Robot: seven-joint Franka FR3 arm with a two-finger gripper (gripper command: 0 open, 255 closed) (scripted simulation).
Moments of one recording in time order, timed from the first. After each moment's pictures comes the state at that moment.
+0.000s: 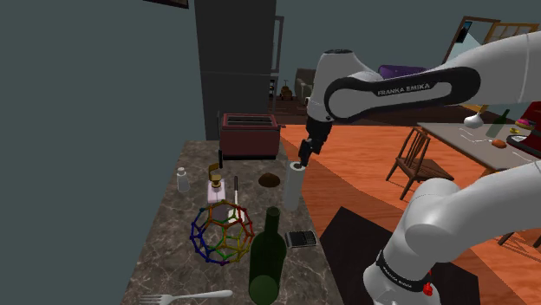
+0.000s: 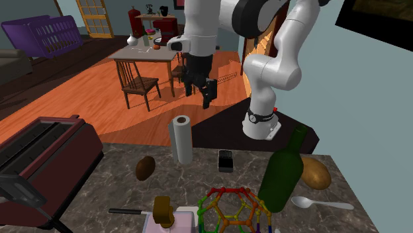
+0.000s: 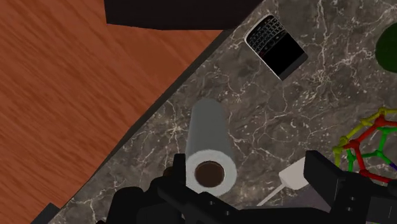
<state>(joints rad) -0.04 -0.67 -0.03 -2.61 -0.08 2.01 -0.04</state>
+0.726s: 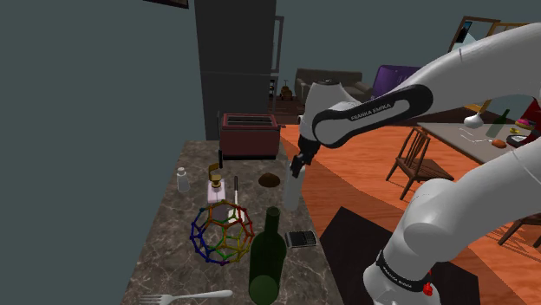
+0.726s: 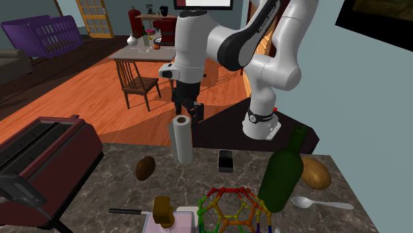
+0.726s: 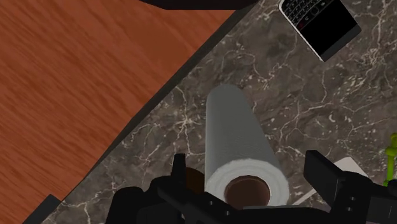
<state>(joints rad) -0.07 -0.48 -0.07 -2.70 -0.12 2.33 -0.07</state>
